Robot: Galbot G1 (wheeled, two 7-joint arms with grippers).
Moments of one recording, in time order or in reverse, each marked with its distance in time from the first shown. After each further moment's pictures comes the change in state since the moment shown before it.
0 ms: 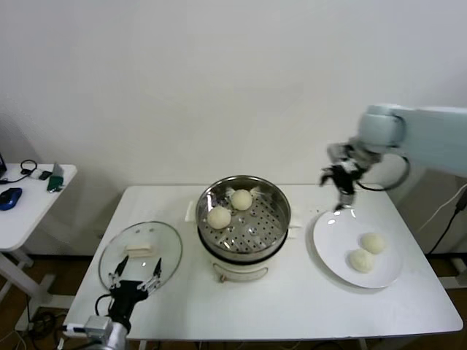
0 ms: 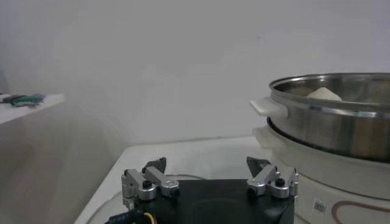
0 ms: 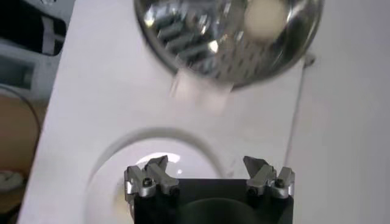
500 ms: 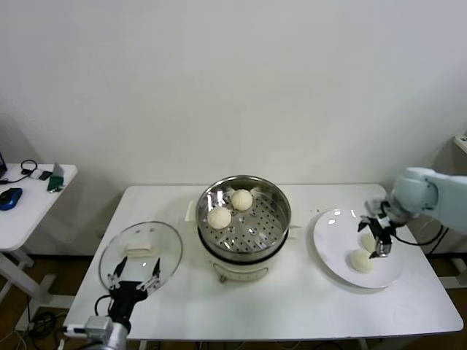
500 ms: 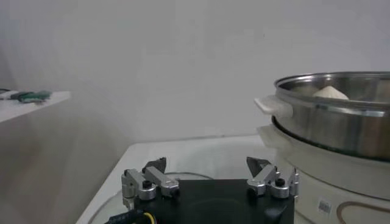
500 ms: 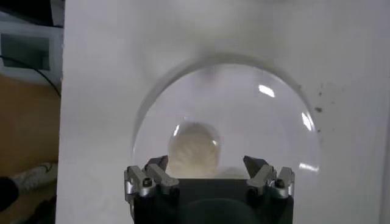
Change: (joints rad) left arm -0.001 -0.027 -0.009 0.005 0.014 0.005 0.001; right arm -0.395 -0.136 0.243 -0.084 -0.222 -0.035 0.057
